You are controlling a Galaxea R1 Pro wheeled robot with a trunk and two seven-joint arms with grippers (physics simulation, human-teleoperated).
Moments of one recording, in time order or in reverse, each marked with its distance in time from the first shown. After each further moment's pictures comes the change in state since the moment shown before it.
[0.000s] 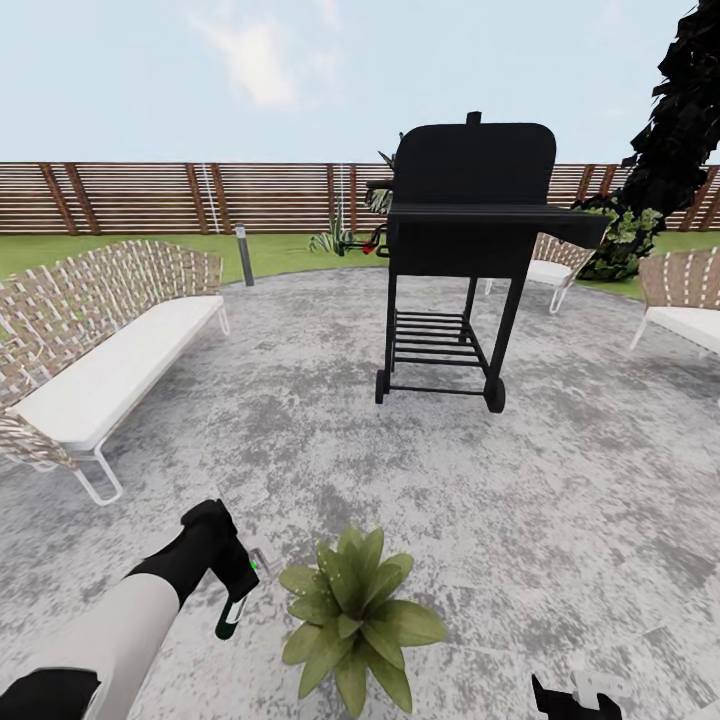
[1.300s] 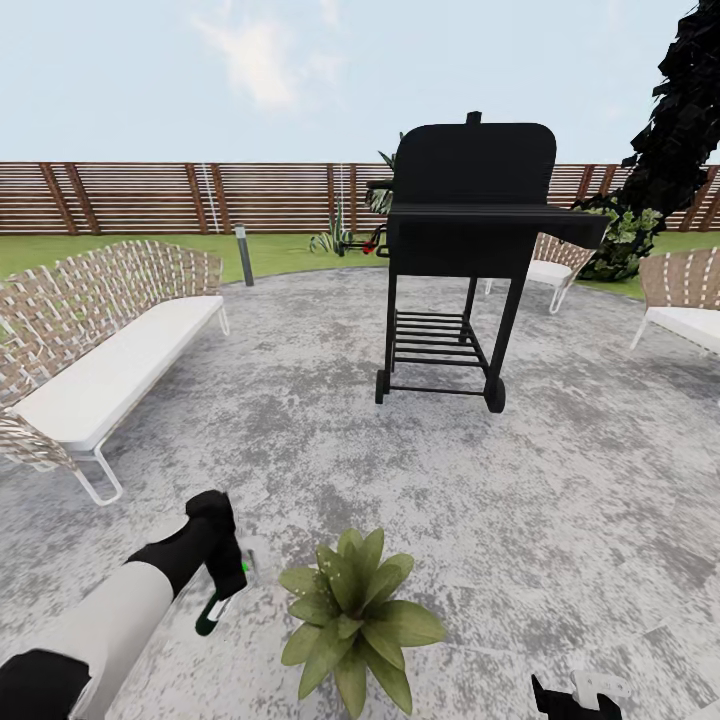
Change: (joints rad) left arm -0.037 0.051 -0.203 -0.006 -0.024 -0.018 -0.112; right arm 0.000 0.000 0.000 0.002 0.000 0.000 -0.002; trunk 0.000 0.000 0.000
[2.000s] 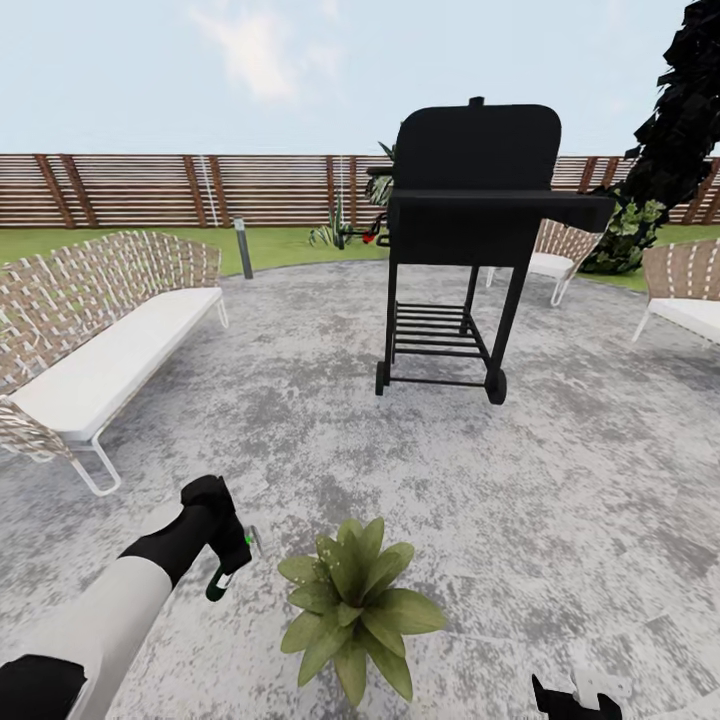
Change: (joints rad) left arm 0.001 -0.002 0.059 -0.105 0.005 0.020 0.052; right arm 0.000 0.000 -0.001 -0.002 0.000 0.000 -0.002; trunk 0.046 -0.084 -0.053
